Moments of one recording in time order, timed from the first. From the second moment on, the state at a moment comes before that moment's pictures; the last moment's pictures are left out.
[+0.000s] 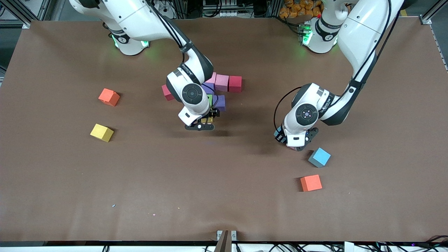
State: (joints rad) left arm -0.09 0.58 -0.39 -1.89 0.22 2.29 -1.43; right arm 0.64 0.58 0.06 -1.77 0.10 2.23 0.66
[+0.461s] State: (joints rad) left arm -0.16 0.58 -0.41 -1.87 0.22 2.29 -1.67; right arm 0.55 0.45 0.05 -1.83 0.09 2.05 0.53
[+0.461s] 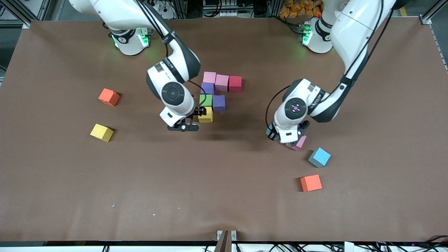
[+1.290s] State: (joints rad) left arm -0.31 0.58 -0.45 -1.87 0.22 2.32 -2.30; right arm 0.56 0.24 0.06 -2.35 0.08 2.29 0.22
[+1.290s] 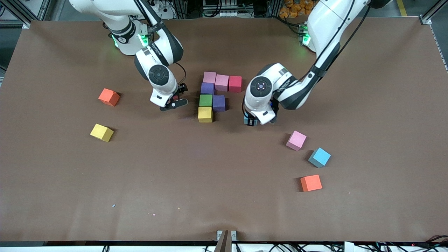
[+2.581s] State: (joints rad) left arm -0.44 0.64 -0.46 -1.82 0.20 2.33 -2.57; right arm 0.54 0.23 0.06 -2.33 0.08 2.35 0.21
